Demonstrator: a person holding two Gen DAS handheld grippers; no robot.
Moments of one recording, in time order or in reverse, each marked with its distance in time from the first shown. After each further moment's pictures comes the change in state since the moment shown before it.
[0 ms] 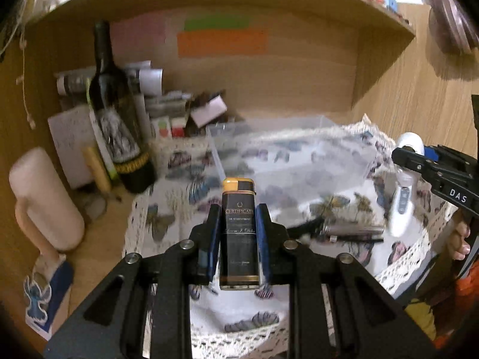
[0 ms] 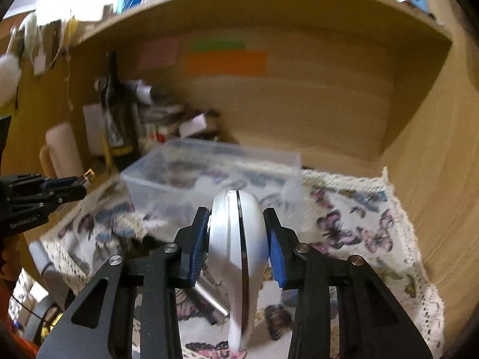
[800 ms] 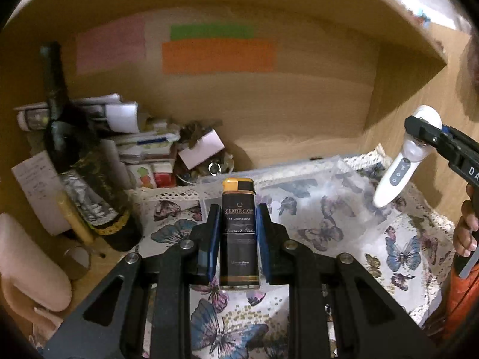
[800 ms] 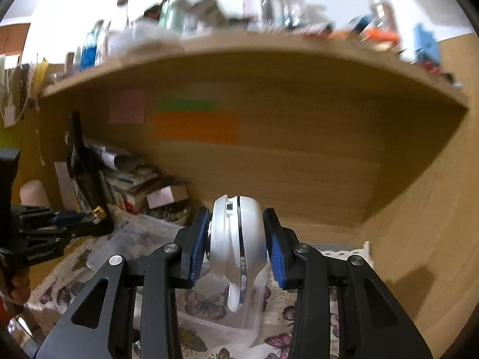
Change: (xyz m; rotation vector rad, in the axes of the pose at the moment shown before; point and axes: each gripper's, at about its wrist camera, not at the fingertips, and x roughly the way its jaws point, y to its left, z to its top) left arm 0.077 0.009 0.087 -0.024 0.042 -0.032; right arm 0.051 -0.031 0.086 -0.031 -0.091 -0.036
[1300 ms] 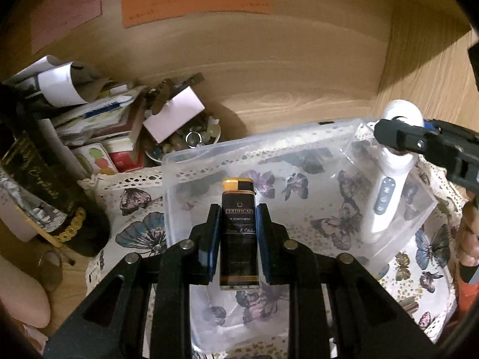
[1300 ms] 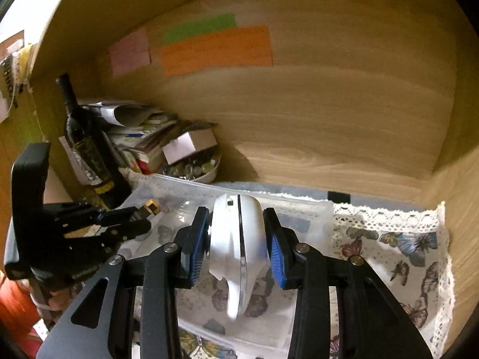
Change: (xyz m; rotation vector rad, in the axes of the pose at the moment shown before) left arm 0.084 -0.015 -0.006 0.050 0.156 -0.001; right arm 0.085 0.000 -0.022 0.107 0.267 0.186
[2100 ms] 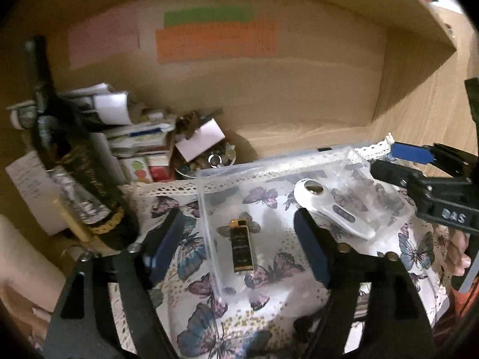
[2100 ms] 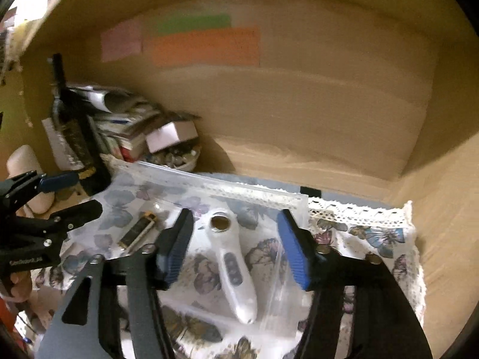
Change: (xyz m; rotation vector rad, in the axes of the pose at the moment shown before) left arm -0.072 0.006 -0.011 -0.033 -0.141 0.049; right arm -0.041 0.028 -0.015 -0.081 -0.047 -0.152
